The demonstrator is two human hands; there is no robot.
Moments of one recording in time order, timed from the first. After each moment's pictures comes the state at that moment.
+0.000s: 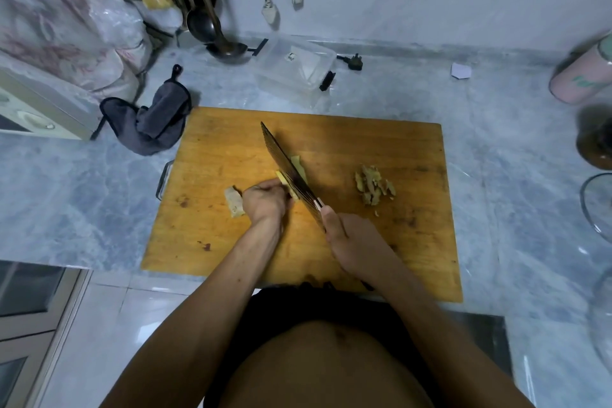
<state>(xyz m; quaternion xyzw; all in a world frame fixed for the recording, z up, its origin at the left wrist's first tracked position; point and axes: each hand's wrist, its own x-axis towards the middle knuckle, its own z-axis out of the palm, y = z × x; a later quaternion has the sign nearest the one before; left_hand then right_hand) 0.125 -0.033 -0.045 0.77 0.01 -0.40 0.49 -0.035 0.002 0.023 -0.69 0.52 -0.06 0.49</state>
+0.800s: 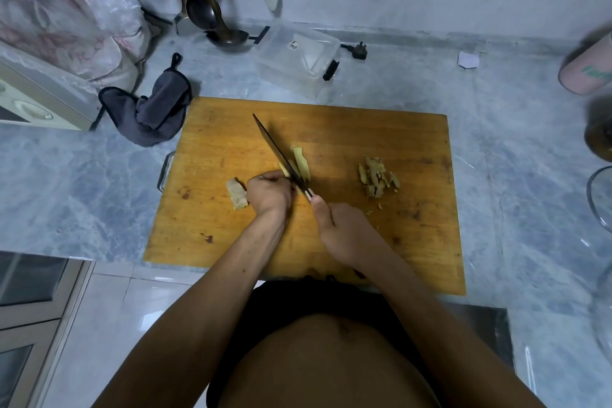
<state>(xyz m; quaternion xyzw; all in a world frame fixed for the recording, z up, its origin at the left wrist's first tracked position) 0.126 -0.035 -0.047 0.83 -0.04 -0.36 0.44 -0.016 -0.002 0.018 -0.70 0.53 -0.03 0.48</state>
